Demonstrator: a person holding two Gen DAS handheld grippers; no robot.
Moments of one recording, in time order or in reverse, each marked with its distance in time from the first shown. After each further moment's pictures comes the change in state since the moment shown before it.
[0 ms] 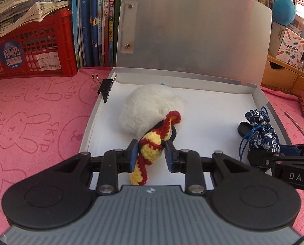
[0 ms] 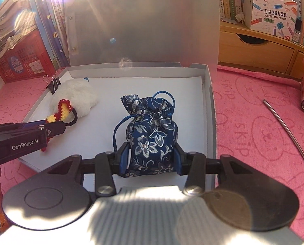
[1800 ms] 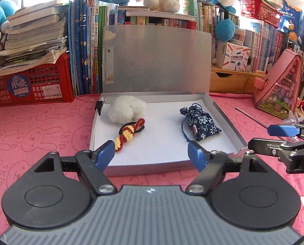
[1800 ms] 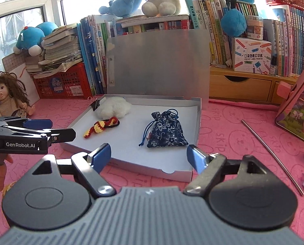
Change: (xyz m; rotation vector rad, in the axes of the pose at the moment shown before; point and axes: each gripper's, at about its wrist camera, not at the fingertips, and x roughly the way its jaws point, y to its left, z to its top) left arm -0.145 -0.002 -0.049 0.122 -0.186 -0.143; right arm -0.131 -0.012 -0.072 -0.080 -0.276 0.109
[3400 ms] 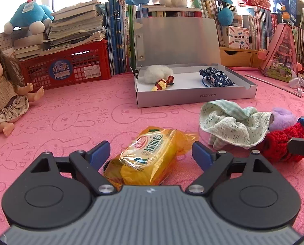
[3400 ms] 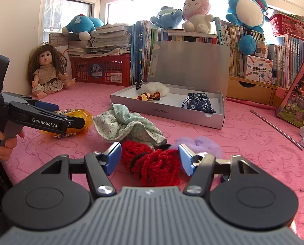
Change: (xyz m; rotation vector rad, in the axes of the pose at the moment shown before) left arm -0.082 0.031 -0.153 0.097 -0.076 0.146; right arm -0.089 0.091 -0.158 -0.183 -0.172 0.012
